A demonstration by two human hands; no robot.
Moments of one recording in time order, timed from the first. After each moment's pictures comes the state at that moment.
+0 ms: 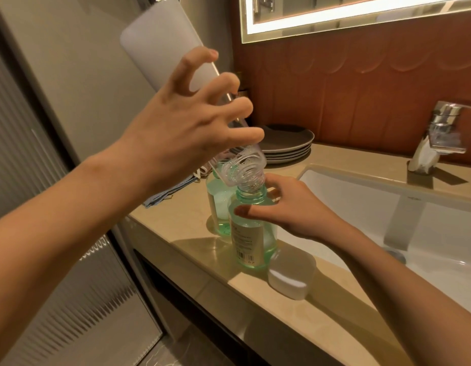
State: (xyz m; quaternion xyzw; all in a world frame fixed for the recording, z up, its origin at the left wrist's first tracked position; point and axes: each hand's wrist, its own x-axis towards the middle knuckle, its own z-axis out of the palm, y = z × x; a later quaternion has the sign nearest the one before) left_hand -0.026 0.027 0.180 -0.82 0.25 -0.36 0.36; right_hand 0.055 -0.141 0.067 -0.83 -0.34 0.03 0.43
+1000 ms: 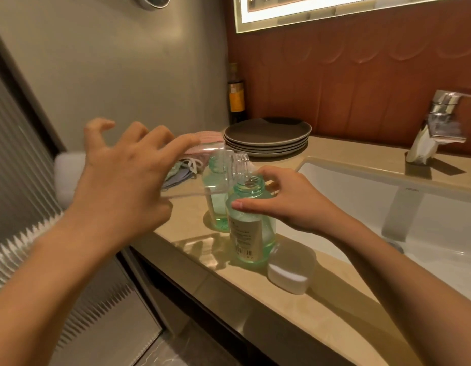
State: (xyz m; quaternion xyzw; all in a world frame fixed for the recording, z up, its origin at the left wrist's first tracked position) left_hand -0.054 0.057 0.123 -0.92 0.04 -0.33 0.20; right_hand 0.050 -0.140 0.071 -0.84 -0.31 0.04 0.44
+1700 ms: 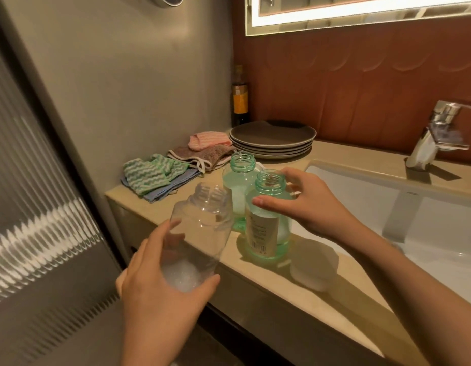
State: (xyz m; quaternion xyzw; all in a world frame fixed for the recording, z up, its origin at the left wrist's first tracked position) left_hand -0.111 0.048 0.010 -0.85 -0.15 -0.35 -0.38; right_hand 0.041 -0.124 0.061 -0.84 -0.26 0.00 0.48
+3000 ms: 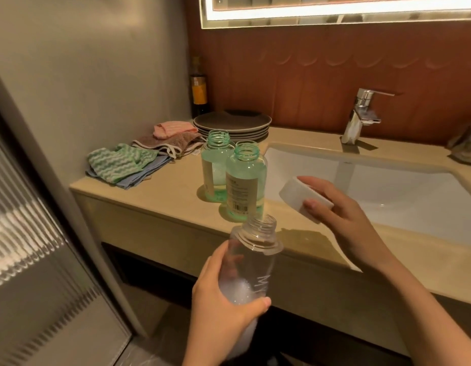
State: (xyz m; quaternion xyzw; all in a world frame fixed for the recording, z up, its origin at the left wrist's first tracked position) left_hand -0.145 0.014 -0.054 -0.77 0.05 -0.13 -0.62; right_hand -0.075 -0.184 0.021 -0.80 -0.17 -0.09 0.57
